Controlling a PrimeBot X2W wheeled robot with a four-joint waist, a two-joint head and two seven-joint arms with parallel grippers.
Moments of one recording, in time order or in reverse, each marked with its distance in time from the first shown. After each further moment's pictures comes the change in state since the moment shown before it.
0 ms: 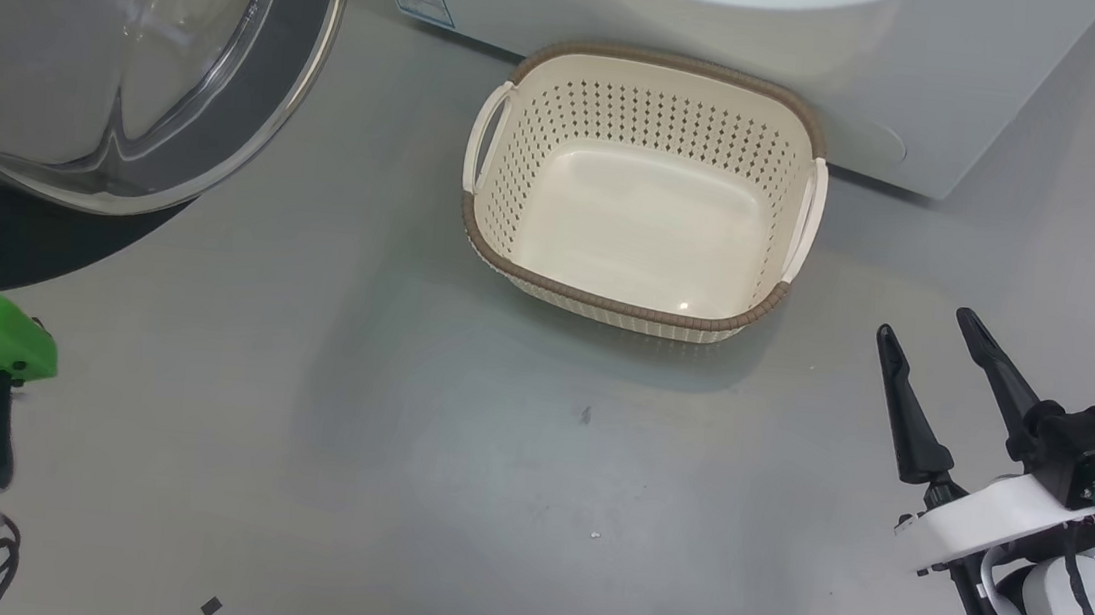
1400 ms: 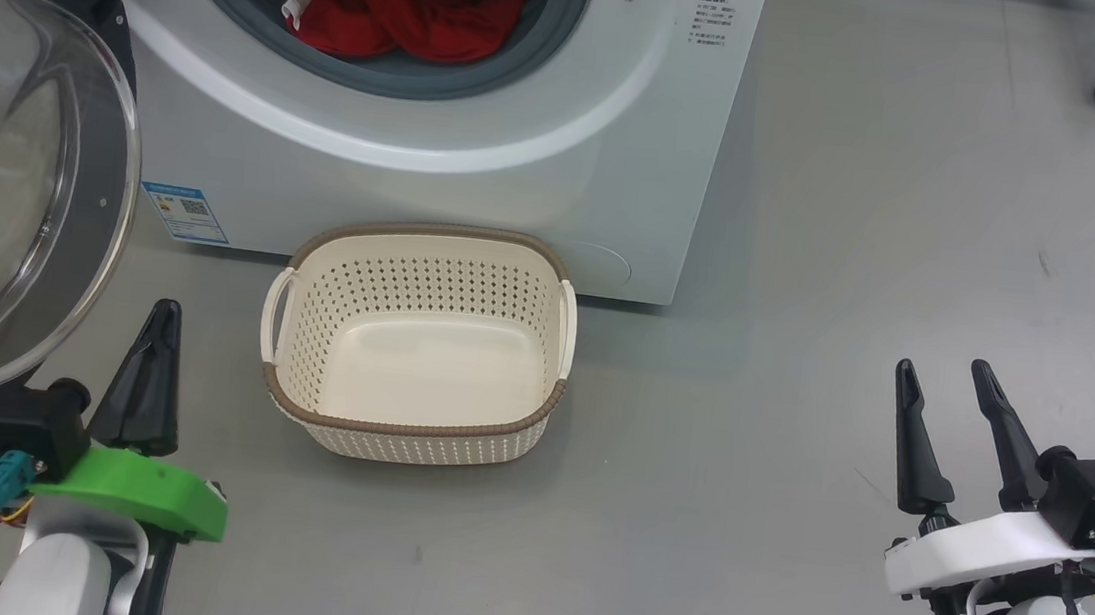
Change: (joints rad) left arm 0.308 -0.134 -0.125 -0.310 0.083 -0.071 -0.034; right arm 0.057 0.109 -0.081 0.068 0.062 -0.011 -0.052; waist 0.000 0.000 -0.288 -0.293
